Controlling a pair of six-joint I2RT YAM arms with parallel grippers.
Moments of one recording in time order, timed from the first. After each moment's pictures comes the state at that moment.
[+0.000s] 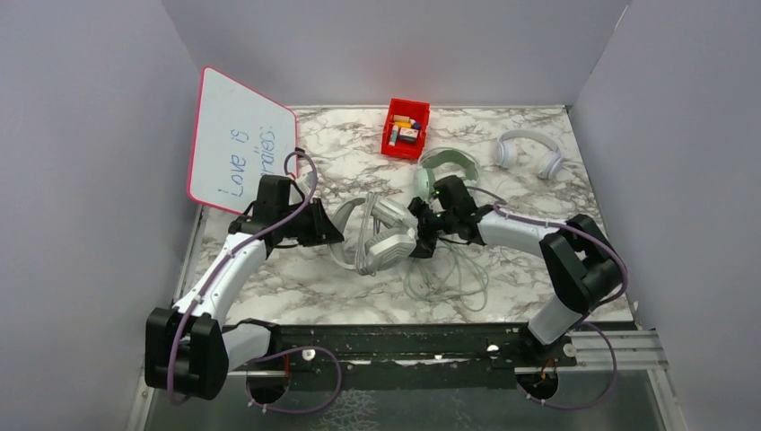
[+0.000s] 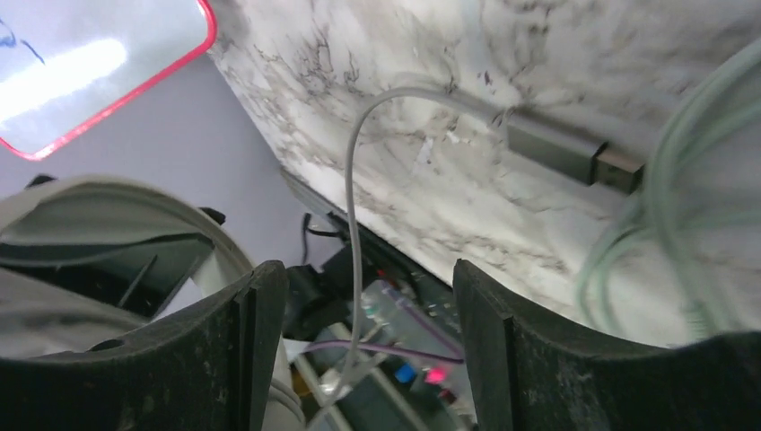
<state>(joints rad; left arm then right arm) -0.21 1.15 0.75 -0.46 0.61 -0.46 0.56 1.64 0.86 -0.04 -0.59 1.17</state>
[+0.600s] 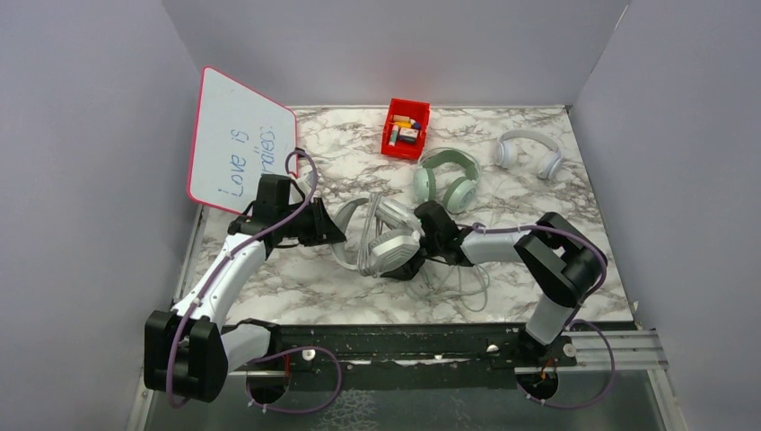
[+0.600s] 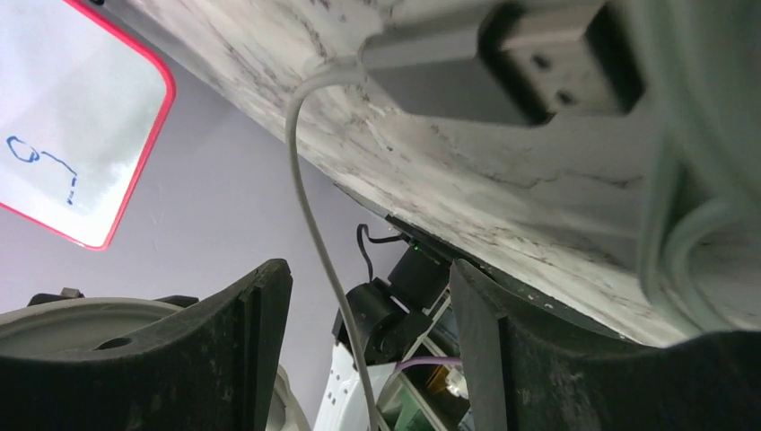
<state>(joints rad) -0.21 1.13 0.76 -0.46 0.64 -0.47 0.73 1.74 0.75 0.18 -0.50 1.74</state>
